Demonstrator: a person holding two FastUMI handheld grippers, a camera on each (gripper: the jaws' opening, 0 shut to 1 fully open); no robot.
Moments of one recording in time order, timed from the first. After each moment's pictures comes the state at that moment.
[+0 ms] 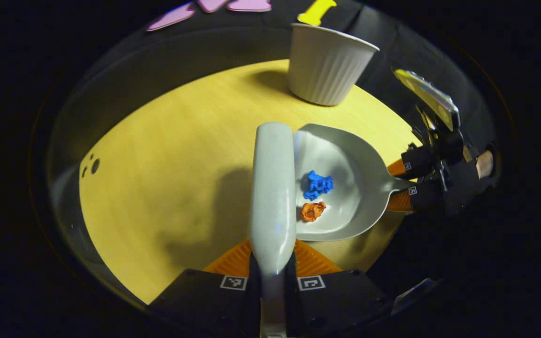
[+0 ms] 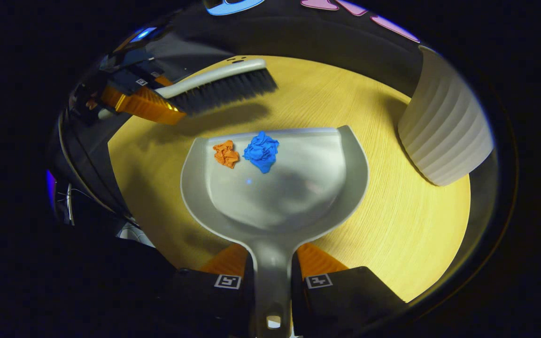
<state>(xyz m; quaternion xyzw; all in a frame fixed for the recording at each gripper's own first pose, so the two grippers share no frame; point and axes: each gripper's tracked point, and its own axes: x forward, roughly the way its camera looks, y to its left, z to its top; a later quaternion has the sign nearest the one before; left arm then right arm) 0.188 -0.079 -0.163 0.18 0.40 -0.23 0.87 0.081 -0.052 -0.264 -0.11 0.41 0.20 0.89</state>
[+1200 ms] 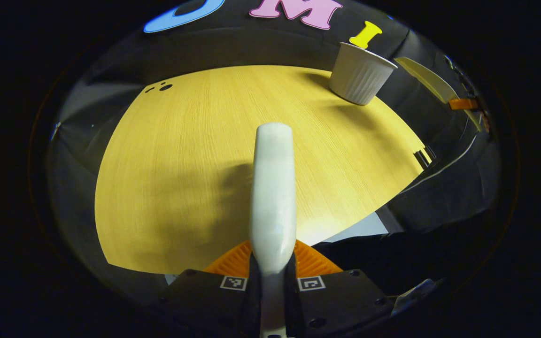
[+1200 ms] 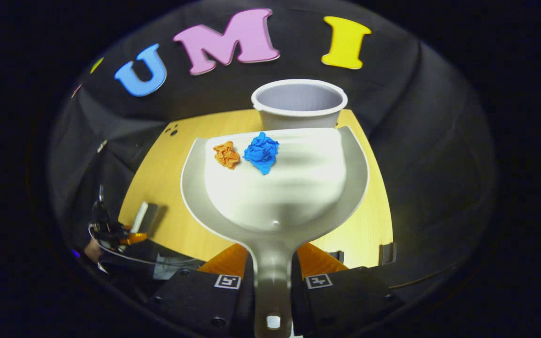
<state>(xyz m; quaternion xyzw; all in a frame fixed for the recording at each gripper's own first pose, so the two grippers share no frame) 0.118 0.026 -0.322 0.05 0.40 -0.14 0.90 0.101 -0.061 -0.203 0.08 0.35 0.01 0.93</state>
